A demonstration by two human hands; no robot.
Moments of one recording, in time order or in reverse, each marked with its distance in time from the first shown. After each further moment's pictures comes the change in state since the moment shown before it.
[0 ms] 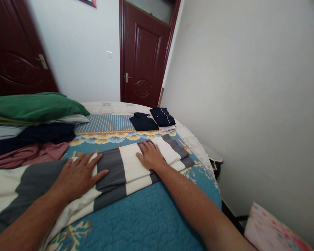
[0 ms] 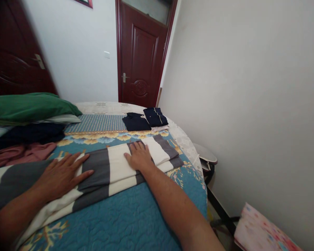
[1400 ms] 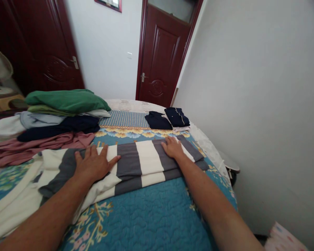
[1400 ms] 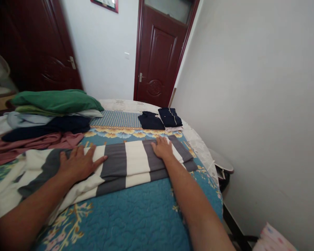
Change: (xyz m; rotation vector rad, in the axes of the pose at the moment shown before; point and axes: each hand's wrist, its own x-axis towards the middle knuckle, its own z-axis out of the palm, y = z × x) left_hand -0.009 0.006 -0.016 0.152 -0.032 -0.379; right_hand 0.026 0.055 -0.009 -0.060 -0.029 0.197
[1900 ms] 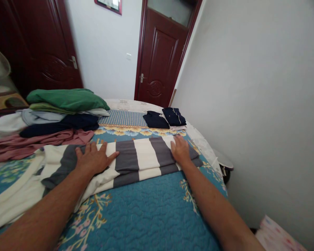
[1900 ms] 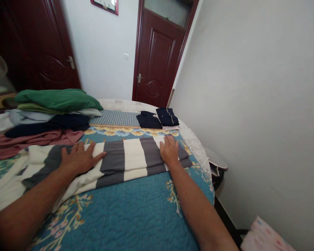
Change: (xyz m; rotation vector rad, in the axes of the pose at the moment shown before) left_hand -0.001 0.005 -0.005 -0.005 -0.001 -0.005; right_hand -0.059 0.026 -0.014 -0.010 0.388 0.039
